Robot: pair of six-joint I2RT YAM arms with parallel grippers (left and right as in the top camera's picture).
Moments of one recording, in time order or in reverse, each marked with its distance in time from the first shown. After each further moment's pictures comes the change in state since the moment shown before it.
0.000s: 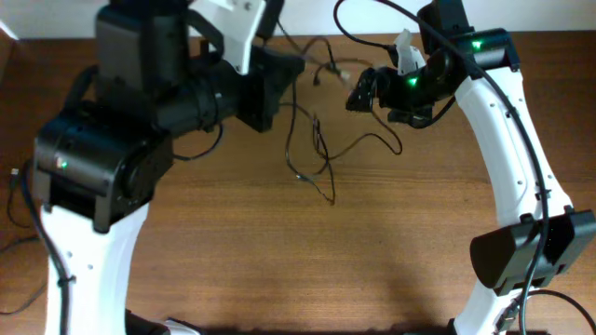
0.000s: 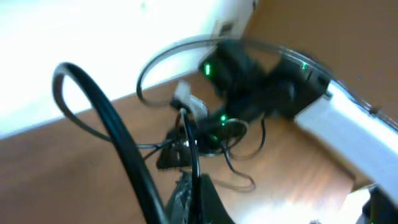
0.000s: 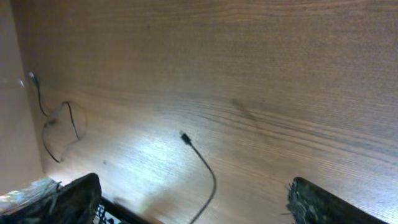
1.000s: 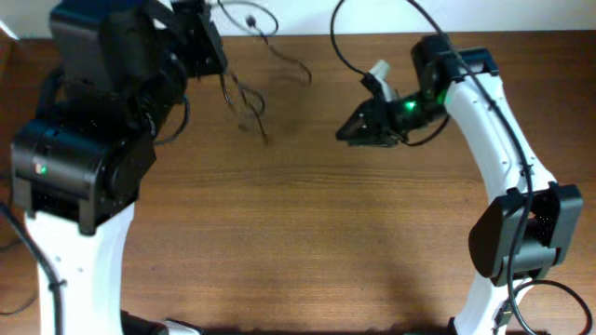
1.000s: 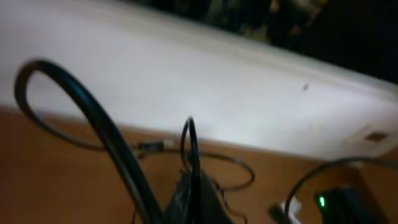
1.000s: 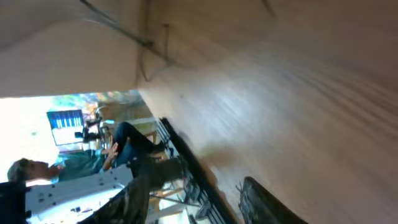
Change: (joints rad) left arm 0.060 -0.001 0.015 0.043 -0.607 -0.279; right arm -0.018 0.048 -0.210 -0.009 -0.532 -0.374
